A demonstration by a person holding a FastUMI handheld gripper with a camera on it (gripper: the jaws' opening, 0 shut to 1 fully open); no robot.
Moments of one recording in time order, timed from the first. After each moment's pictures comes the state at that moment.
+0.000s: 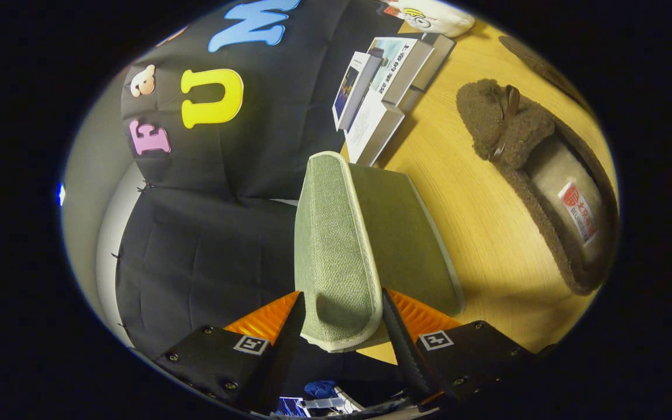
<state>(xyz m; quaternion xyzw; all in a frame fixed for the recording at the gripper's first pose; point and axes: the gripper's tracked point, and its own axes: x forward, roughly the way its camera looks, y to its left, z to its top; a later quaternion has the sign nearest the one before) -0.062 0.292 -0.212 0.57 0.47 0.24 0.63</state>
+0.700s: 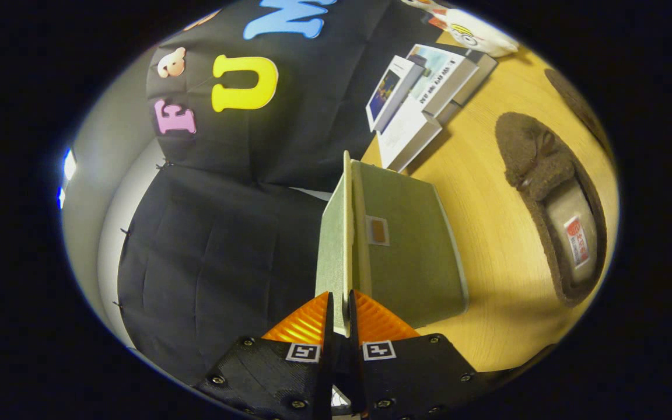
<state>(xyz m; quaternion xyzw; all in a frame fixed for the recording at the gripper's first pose) -0.053 0.282 -0.168 0.53 0.44 0.30 0.66</state>
